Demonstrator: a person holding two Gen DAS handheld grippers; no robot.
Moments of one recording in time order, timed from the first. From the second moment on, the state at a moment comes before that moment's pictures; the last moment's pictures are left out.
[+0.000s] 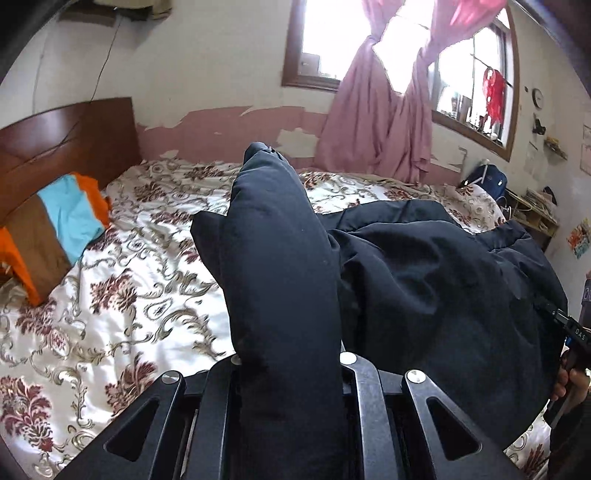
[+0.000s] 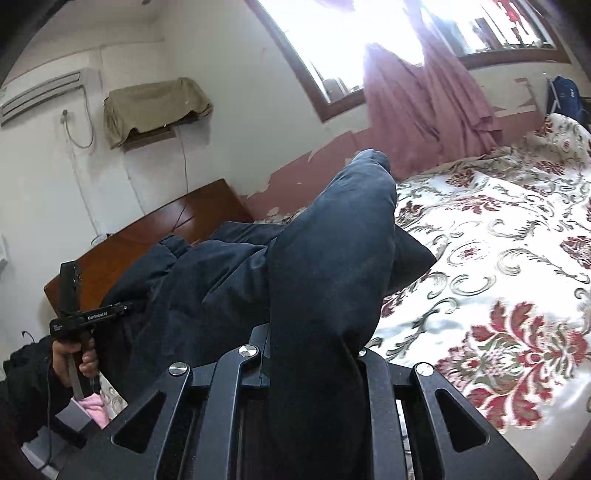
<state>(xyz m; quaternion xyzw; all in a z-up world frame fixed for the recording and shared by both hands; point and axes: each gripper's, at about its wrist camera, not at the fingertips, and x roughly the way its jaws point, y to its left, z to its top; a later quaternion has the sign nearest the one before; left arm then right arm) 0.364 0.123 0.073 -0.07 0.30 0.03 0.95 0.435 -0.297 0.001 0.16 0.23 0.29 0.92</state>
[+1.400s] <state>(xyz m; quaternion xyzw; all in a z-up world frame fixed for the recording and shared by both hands) 0.305 0.164 0.017 -0.15 0.30 0.06 0.94 0.376 -0.262 -0.013 0.06 0.28 0.09 0.95</state>
